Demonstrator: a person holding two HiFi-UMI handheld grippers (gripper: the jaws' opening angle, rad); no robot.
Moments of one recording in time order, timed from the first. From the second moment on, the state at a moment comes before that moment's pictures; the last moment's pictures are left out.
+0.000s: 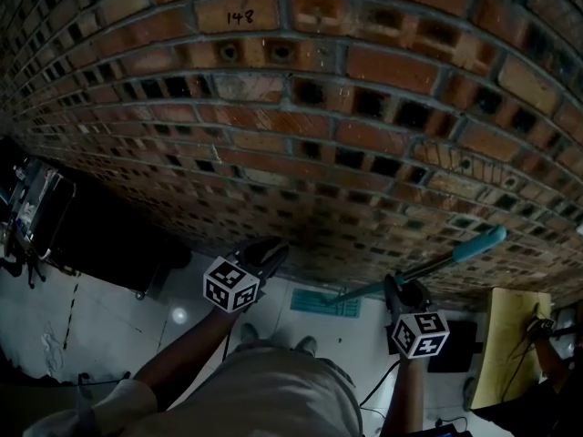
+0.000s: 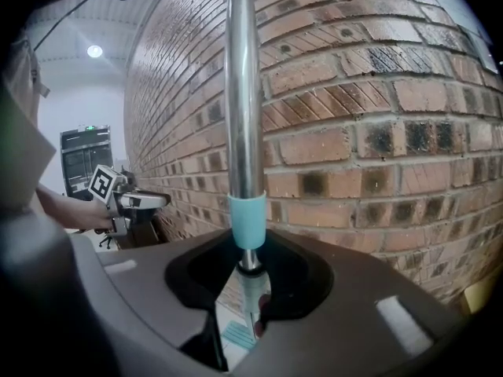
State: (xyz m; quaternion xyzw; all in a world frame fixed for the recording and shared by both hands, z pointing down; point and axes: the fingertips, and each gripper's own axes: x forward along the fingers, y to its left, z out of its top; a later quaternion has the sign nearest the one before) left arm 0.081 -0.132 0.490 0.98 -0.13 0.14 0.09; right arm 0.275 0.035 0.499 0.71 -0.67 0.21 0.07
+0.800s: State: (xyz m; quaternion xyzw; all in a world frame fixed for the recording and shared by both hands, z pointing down) left arm 0.079 -0.100 0.544 0.97 -0.11 0.20 0.12; right arm 0.265 0.015 0.572 0.71 -0.66 0.23 0.09
